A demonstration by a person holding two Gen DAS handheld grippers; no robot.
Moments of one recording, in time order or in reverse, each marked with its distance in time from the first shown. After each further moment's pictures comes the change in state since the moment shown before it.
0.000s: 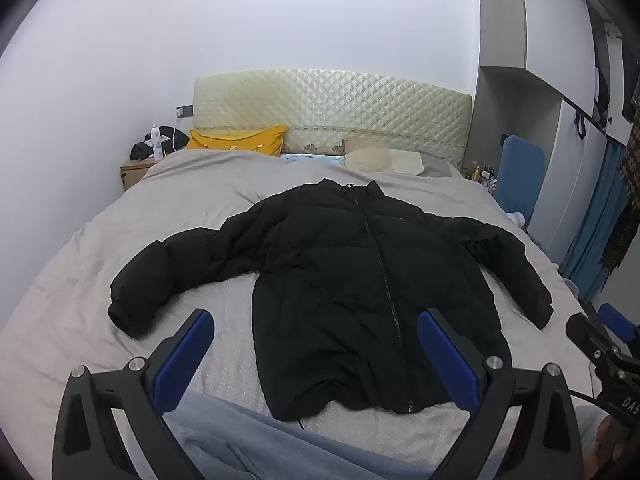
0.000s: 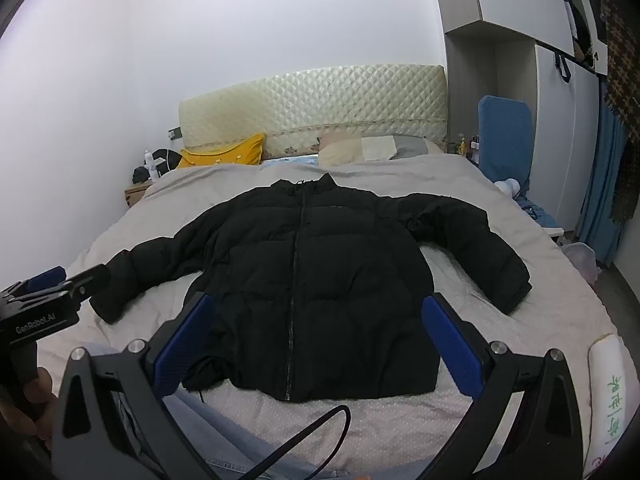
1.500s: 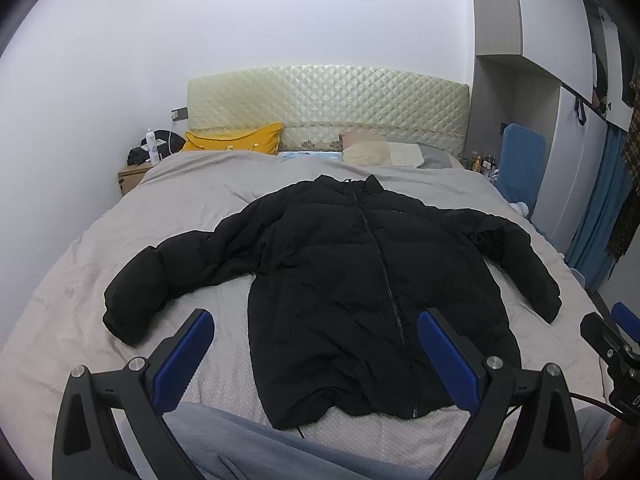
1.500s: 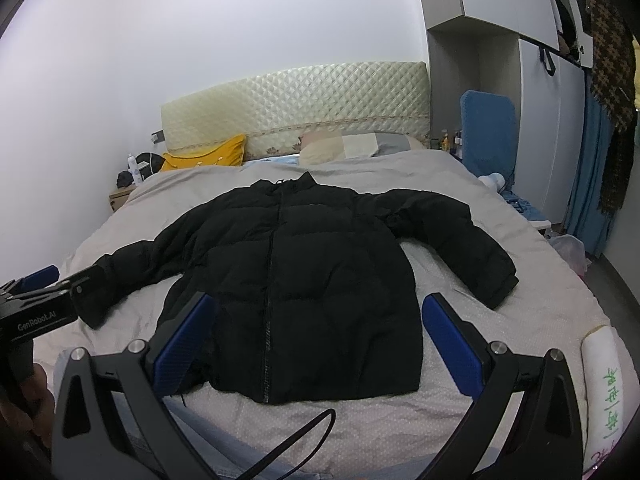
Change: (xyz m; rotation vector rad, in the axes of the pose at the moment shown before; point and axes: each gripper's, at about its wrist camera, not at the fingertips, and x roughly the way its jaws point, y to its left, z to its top) left arm 0.020 -0.014 -0.003 0.043 -0.002 0.014; right arm 0.008 -0.025 -0.004 0.032 0.011 -0.040
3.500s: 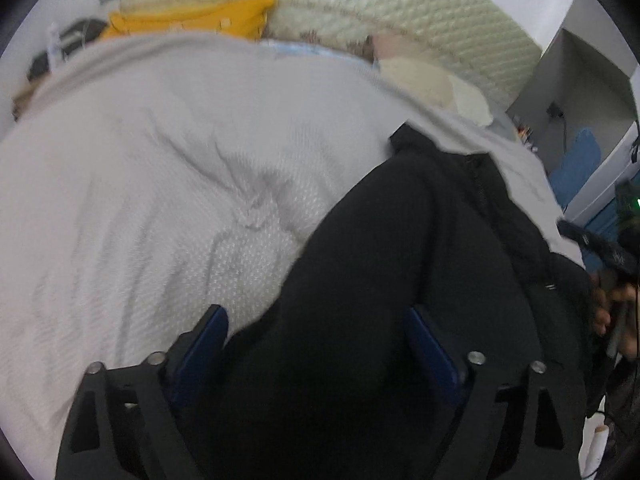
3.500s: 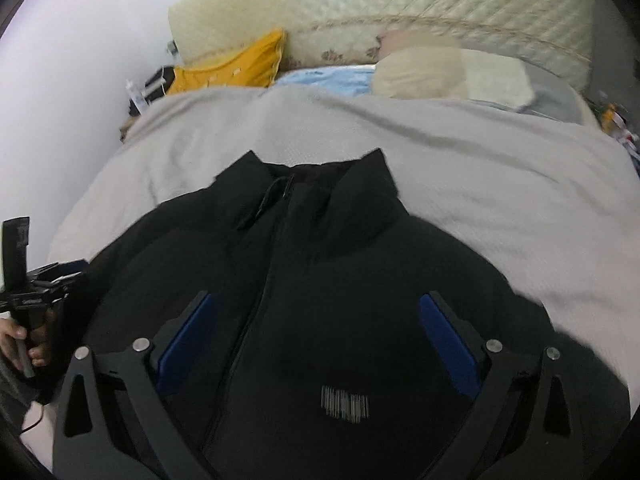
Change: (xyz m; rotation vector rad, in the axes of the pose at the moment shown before) left arm 0.554 0.183 0.177 -0.095 0.452 -0.258; right arm 0.594 0.020 0.194 -0.145 0.428 0.298
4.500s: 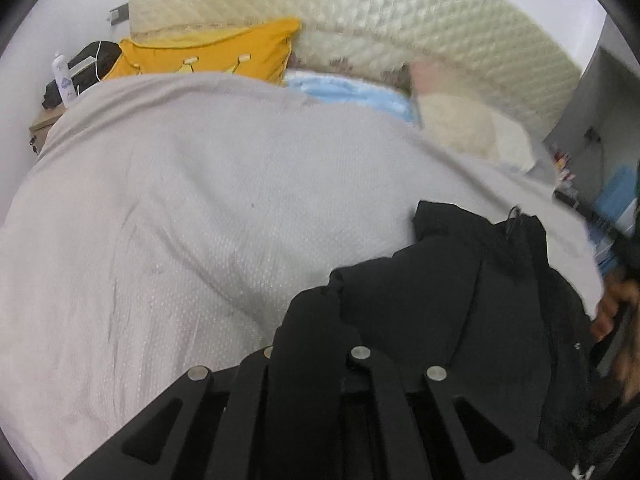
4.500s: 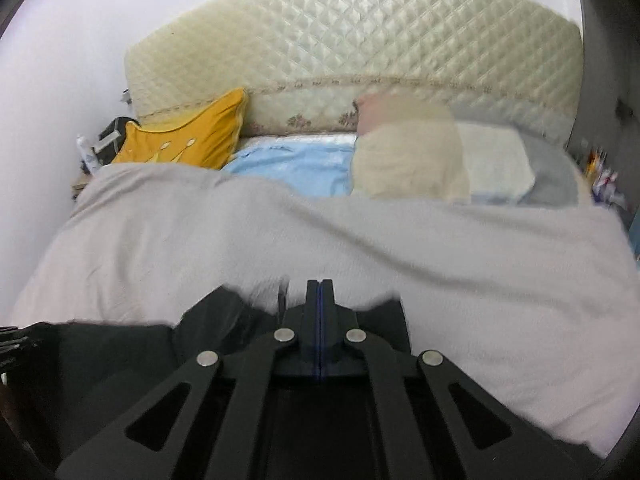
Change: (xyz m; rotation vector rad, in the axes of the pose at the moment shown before) left arm -0.002 -0.017 0.129 -0.022 -0.028 0.164; right arm 0.045 0.019 0.151 0.048 -0.201 -0.157
